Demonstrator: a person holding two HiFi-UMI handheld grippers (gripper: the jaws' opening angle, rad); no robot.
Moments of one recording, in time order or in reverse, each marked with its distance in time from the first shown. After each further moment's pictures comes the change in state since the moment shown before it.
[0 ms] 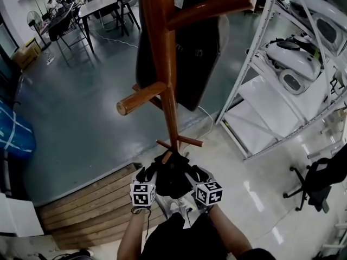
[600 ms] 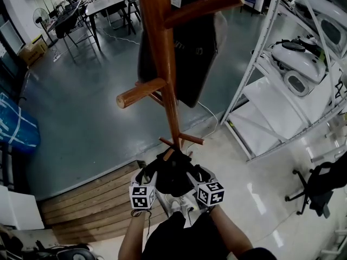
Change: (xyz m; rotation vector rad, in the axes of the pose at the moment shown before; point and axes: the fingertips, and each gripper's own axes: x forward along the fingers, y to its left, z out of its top) left arm -0.027 -0.002 0.001 -0.028 -0.044 0.044; right arm -0.008 0.004 0.002 -0.020 -0.008 0.035
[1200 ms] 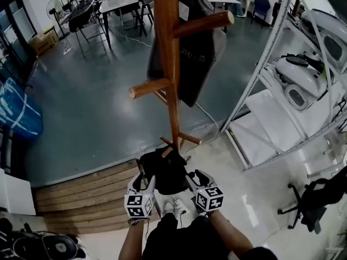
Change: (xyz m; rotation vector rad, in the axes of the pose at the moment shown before) left arm -0.068 -0.034 0.027 -0.114 -0.156 0.055; right arm -0.041 0.016 0.022 -0.067 0.004 0.052
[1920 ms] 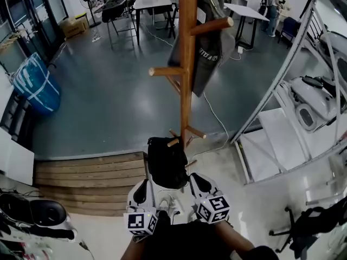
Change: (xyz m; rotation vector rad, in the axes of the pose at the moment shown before) left arm -0.133 -0.074 0.056 -0.032 -0.361 0.243; right arm -0.082 0.062 0.059 -0.151 -0.127 0.211
